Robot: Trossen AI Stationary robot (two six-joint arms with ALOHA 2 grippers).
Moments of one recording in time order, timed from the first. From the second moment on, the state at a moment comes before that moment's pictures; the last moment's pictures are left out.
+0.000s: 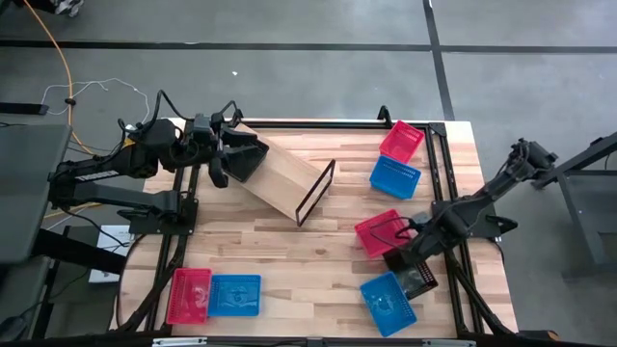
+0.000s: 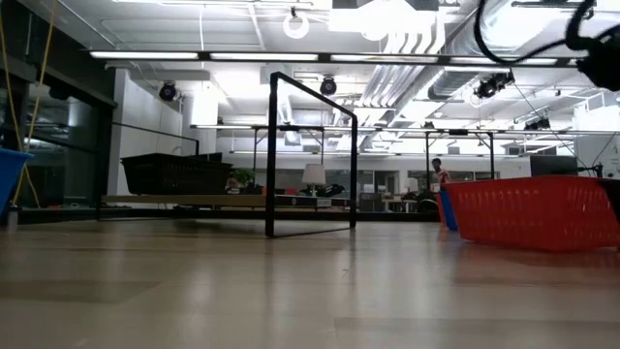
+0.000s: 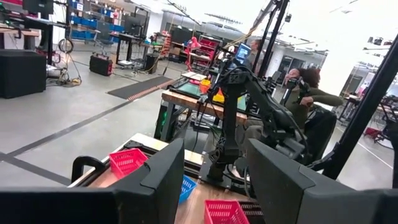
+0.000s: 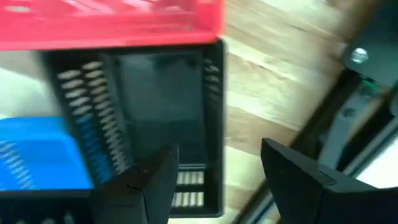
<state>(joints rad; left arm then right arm) 0.27 0.82 0.97 -0.11 -0.05 -0.25 0.64 1.18 0.81 -1.13 -0.14 1.82</state>
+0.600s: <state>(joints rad) 0.27 0.82 0.97 -0.11 -0.06 -0.26 0.64 1.24 0.69 -1.02 -0.15 1.82</state>
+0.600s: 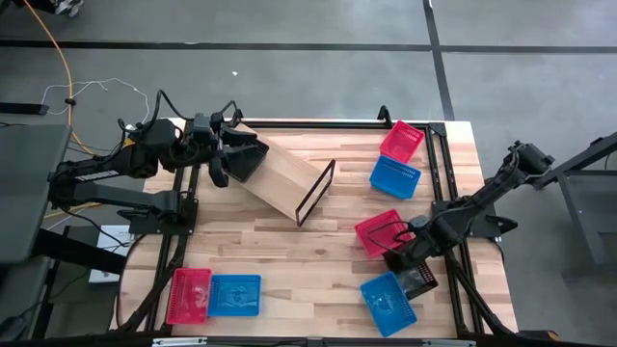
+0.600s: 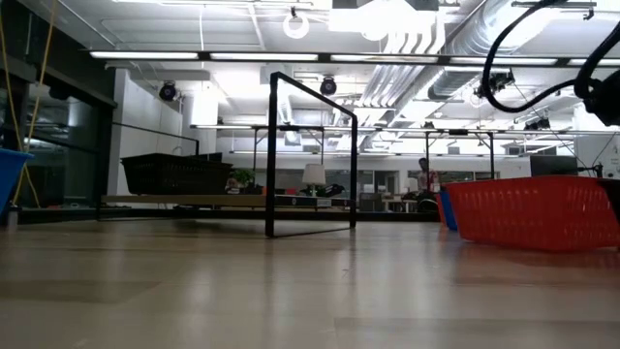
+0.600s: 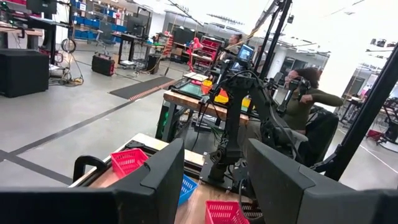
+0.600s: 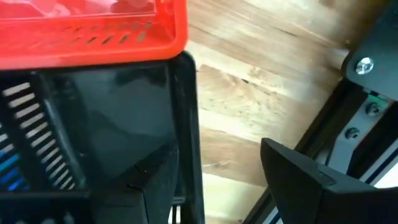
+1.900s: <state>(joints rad) 0.27 0.80 0.97 -0.11 -0.06 -0.21 0.52 1.10 1.26 -1.16 0.43 1.44</state>
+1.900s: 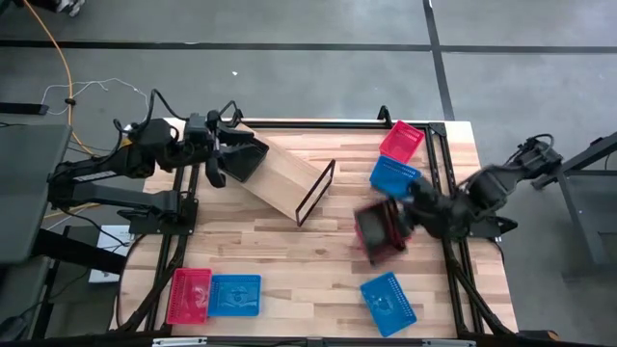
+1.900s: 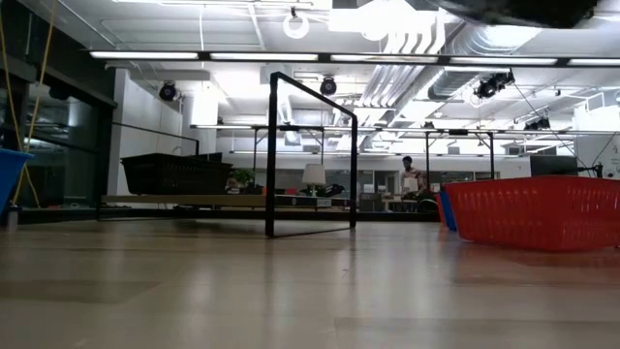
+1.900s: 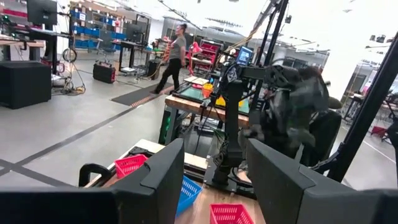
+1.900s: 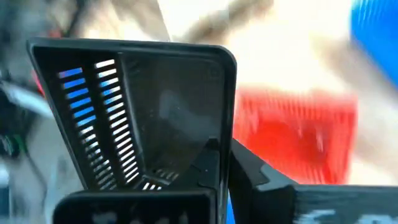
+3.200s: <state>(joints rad) 0.14 1.33 1.22 -0.01 -1.07 0.03 -0.07 1.76 1.92 -0.61 0.98 0.39</state>
